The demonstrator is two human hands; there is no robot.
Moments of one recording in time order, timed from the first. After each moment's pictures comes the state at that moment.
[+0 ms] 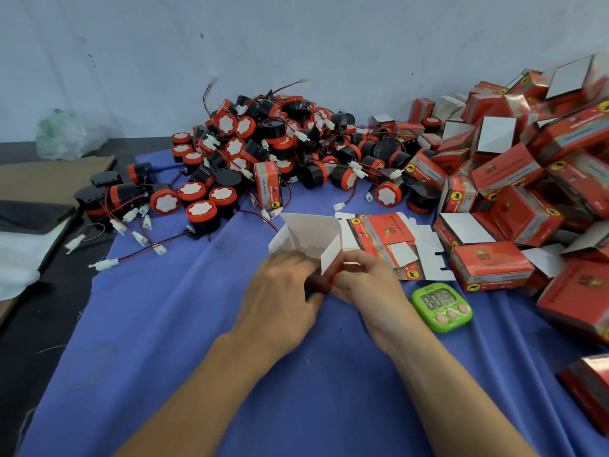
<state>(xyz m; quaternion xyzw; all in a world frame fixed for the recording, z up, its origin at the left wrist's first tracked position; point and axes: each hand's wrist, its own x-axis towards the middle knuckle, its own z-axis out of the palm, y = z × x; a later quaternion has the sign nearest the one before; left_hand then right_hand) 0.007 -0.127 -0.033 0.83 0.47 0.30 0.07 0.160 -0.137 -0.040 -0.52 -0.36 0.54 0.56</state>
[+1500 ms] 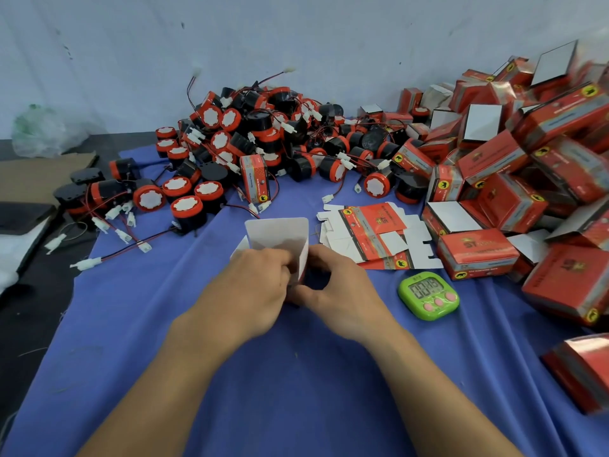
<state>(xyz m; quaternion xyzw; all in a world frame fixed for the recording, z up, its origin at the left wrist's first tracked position) -0.013 -0.121 0.004 0.83 0.53 0.11 0.16 0.152 -0.149 -0.037 -0.57 -0.63 0.34 0.40</state>
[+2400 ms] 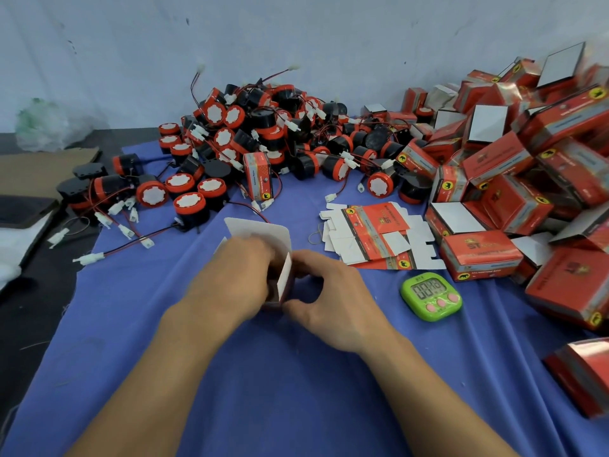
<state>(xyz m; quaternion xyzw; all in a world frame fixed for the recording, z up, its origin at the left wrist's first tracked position) -0.017 -0.110 0.012 0.81 0.58 0.04 0.07 0.144 -0.156 -0.039 -0.56 -0.70 0.26 0.36</state>
